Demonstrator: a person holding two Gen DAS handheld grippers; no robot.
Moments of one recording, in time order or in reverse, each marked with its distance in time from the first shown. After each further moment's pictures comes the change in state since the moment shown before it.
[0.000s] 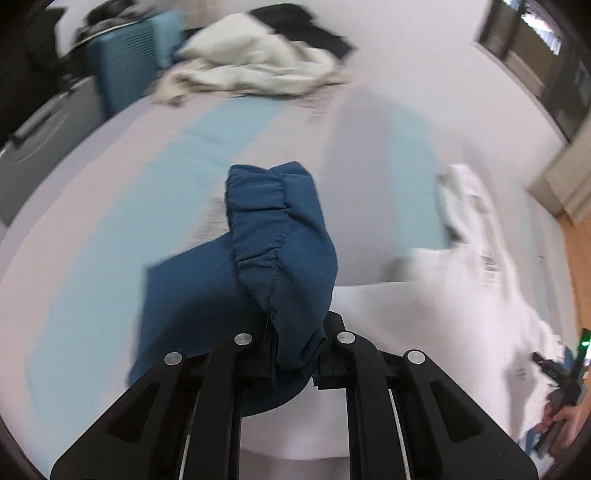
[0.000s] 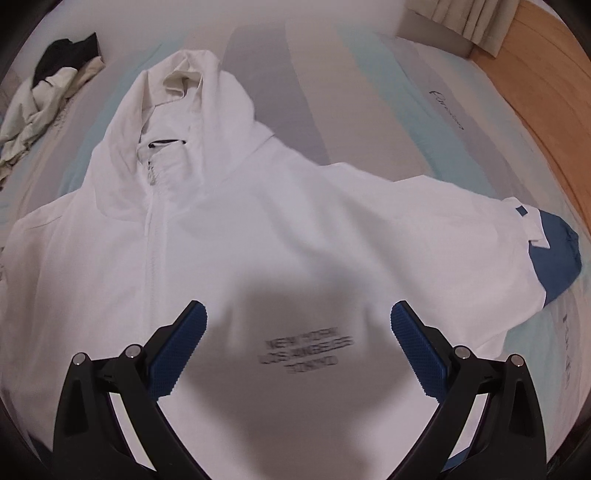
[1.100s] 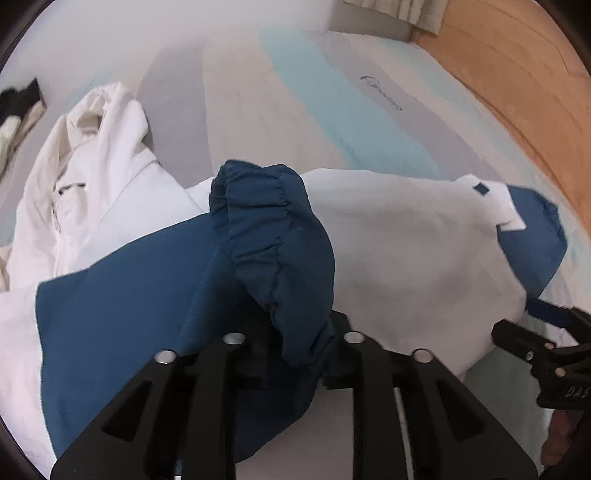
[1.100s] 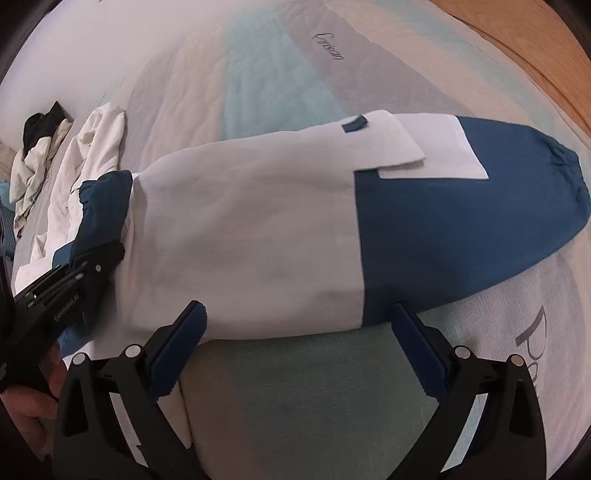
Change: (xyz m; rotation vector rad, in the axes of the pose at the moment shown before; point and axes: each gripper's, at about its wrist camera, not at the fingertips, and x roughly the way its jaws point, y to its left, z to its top) left arm 0.126 -0.557 -0.209 0.574 0.122 -0.189; right arm 0.036 -0.286 -0.039 0.184 0.069 0.175
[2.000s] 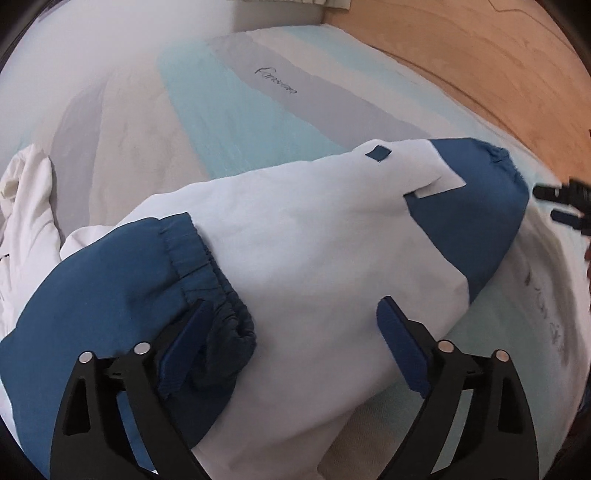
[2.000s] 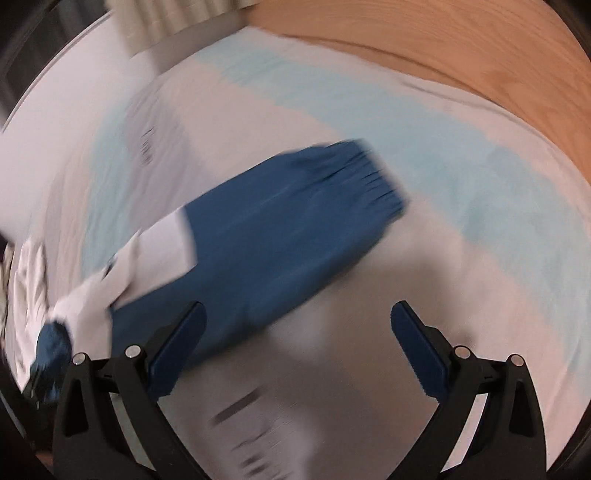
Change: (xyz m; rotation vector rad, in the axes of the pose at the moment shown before) left arm 0.023 -0.098 -0.001 0.207 -0.008 -0.143; right arm -0.052 -0.245 0.033 0.362 -0.176 -0.156
